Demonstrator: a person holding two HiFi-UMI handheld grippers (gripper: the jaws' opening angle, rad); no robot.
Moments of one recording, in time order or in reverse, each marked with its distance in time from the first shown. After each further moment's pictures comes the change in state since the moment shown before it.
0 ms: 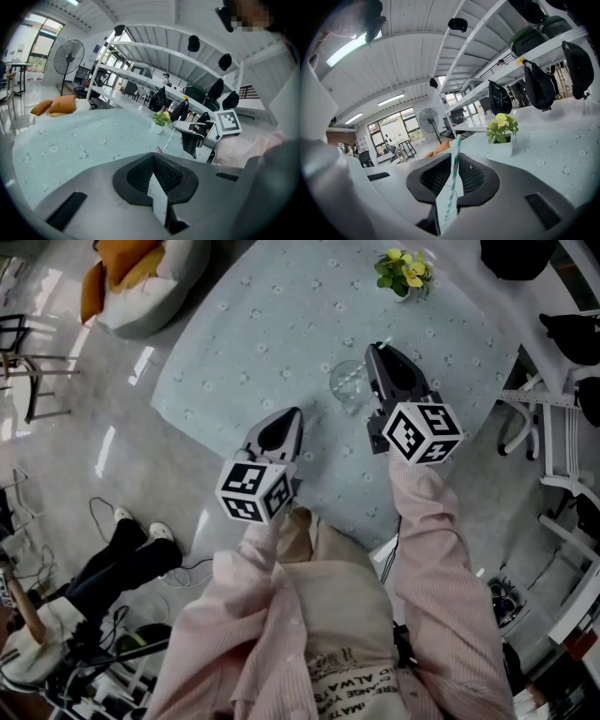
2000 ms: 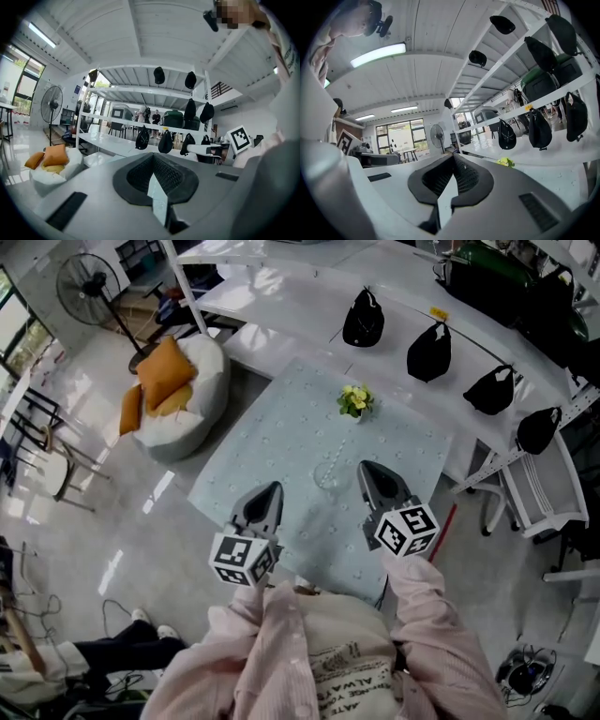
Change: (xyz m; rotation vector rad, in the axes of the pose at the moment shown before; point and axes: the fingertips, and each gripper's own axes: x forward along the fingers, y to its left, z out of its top) left arm -0.133 -0.087 0.129 0.323 -0.345 -0.058; right arm -0.154 0.085 0.100 -0.142 -0.218 0.068
